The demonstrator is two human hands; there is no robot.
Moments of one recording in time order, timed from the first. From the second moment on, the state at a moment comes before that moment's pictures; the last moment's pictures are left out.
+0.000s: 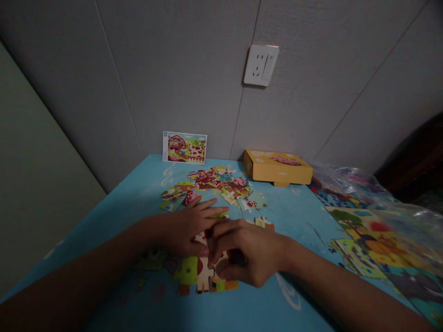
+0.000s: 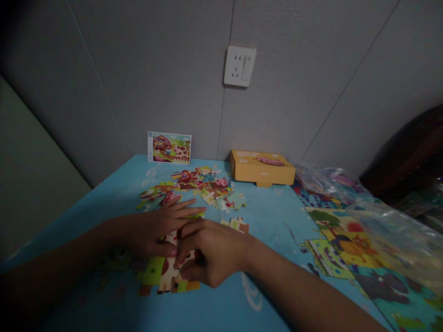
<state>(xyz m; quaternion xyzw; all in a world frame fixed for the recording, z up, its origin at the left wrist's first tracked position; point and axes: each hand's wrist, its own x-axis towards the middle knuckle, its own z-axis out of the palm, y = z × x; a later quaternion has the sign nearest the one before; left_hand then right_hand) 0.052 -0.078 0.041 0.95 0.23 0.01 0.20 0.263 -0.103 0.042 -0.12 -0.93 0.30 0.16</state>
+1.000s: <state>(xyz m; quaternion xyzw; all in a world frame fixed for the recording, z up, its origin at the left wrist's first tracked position) 0.052 -0.078 0.037 0.96 0.22 0.03 0.15 0.275 -0.096 0.046 -0.21 -0.92 0.25 0.21</state>
